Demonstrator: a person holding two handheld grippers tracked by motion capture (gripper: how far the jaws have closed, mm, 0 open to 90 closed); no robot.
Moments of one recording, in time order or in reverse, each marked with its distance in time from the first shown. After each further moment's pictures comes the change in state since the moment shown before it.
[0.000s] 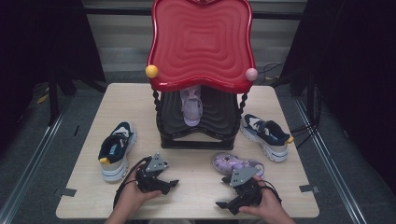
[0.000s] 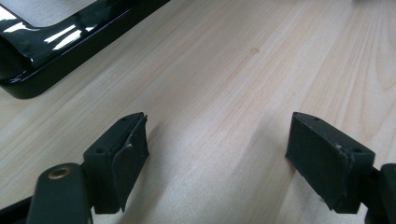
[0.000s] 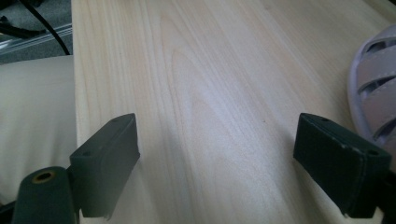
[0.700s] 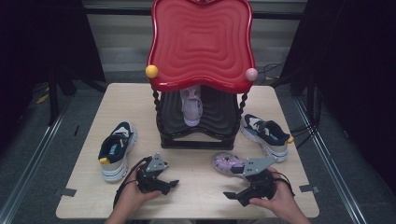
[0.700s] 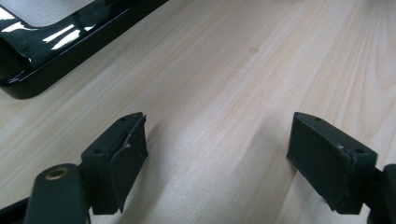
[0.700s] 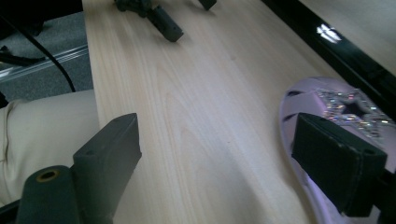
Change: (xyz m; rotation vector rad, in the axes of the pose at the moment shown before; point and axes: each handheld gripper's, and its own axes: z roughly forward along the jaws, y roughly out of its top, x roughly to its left) left arm 0.000 0.000 0.000 0.001 -0.005 0.000; right arm -0.006 0.024 -0.052 -0.072 -0.043 0.042
